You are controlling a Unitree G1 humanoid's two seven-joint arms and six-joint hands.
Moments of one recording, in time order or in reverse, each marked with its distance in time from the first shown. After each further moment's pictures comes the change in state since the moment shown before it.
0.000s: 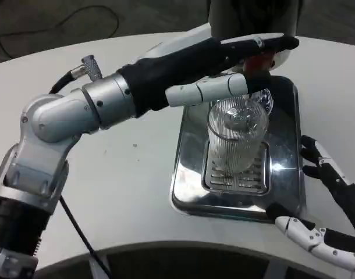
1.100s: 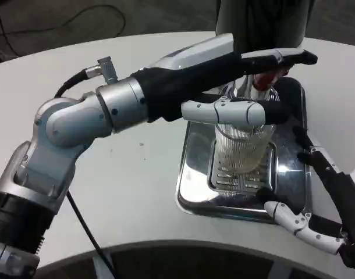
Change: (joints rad) left arm -0.021 0.012 -0.083 0.024 0.103 -0.157 0.049; right arm -0.075 0.000 0.081 0.112 -0.019 -0.022 -0.144
